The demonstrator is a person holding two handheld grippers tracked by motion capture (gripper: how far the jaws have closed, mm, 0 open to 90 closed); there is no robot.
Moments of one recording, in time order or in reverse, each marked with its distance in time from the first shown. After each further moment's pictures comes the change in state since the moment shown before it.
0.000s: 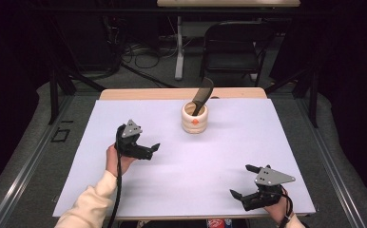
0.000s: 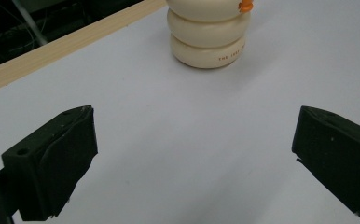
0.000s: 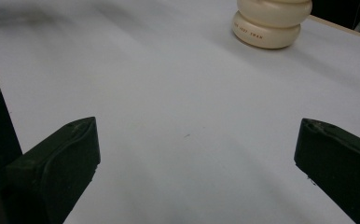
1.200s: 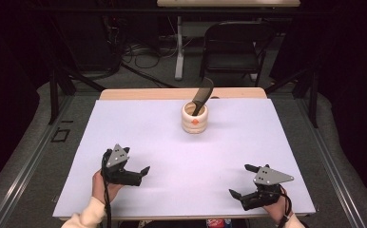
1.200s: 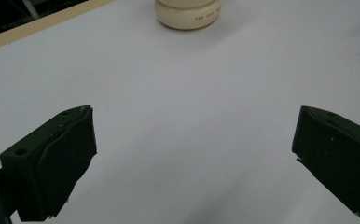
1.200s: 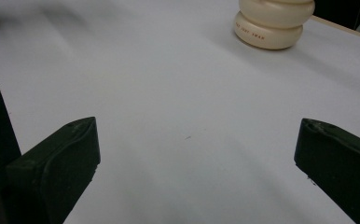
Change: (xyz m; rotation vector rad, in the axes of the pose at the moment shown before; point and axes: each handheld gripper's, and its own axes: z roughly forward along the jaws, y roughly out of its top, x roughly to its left) left arm -0.032 -0.053 -0.050 0.001 0.008 -0.015; right arm 0.000 0.001 0.002 0.002 0.003 -0.001
